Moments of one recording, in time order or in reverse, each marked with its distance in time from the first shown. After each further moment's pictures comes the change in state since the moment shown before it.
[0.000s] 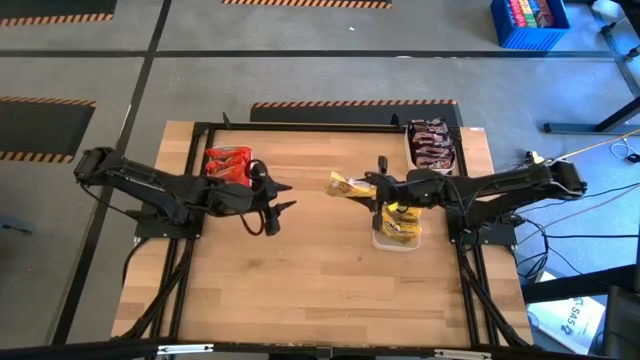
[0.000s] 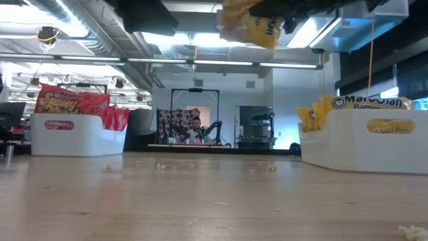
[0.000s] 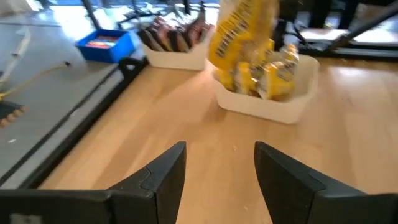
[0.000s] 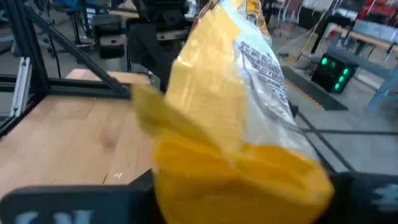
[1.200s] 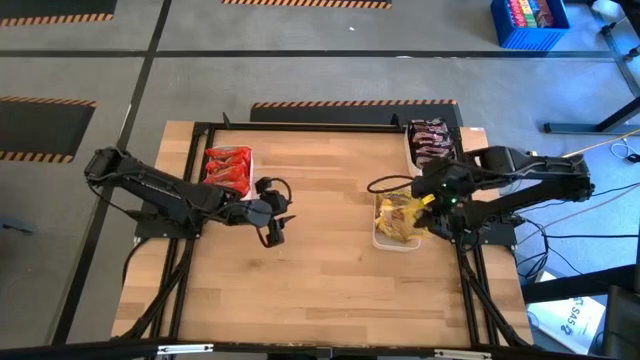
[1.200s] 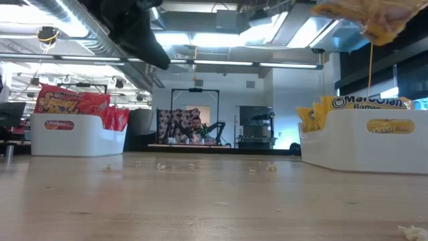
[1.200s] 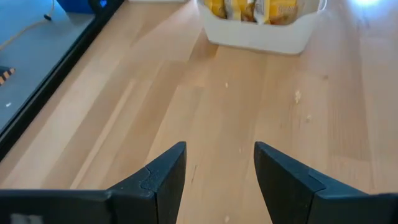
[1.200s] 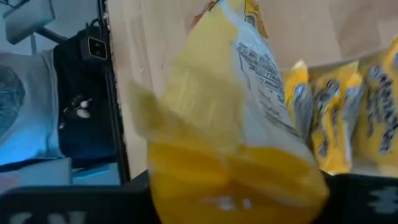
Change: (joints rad) left arm -0.028 0.142 -0.001 -0.123 0.049 -0.083; right arm 0.000 -0.104 0.504 -1.474 -0.481 0.506
